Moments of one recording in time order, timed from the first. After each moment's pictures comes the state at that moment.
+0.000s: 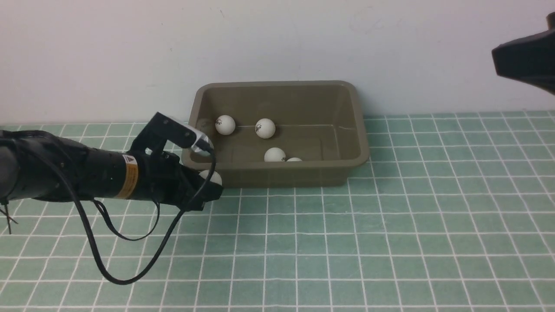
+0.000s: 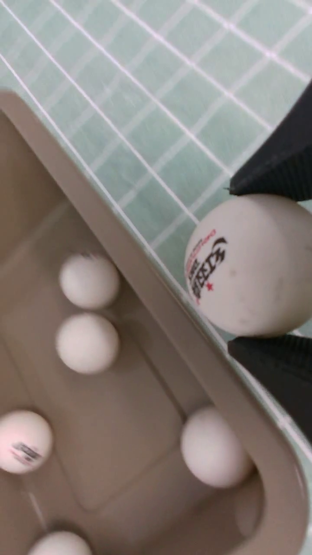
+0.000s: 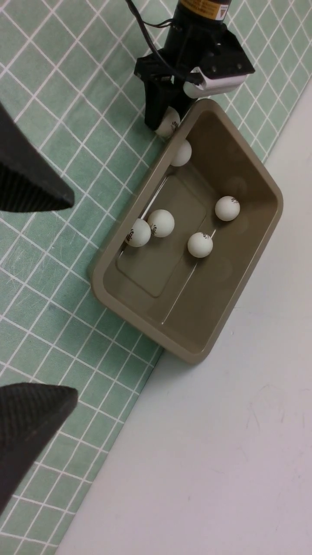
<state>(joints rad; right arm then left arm) 0.43 1.01 -1.31 0.03 0.97 -0.20 -0.06 1.69 -0.94 1.78 -0.74 -1.57</state>
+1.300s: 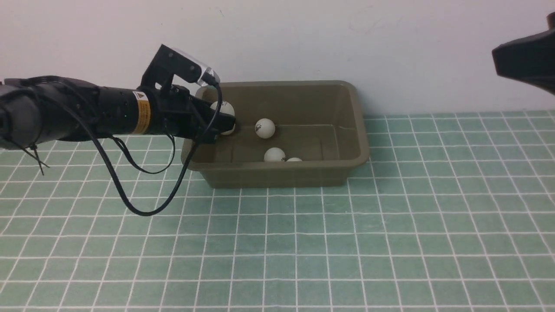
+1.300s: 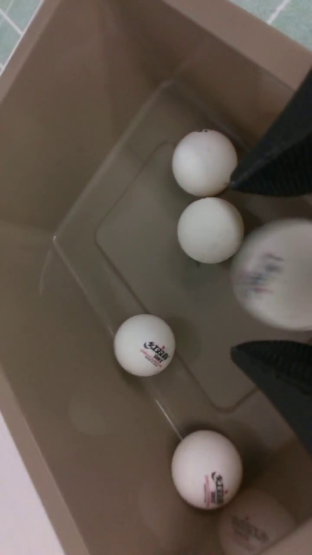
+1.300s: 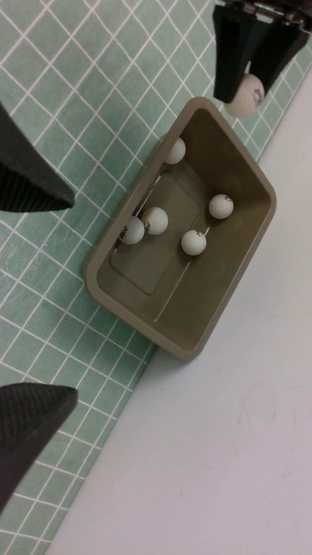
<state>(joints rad) 0.43 1.01 -1.31 0.03 0.97 -0.21 -0.07 1.97 -1.29 1.74 -0.69 -1.47</state>
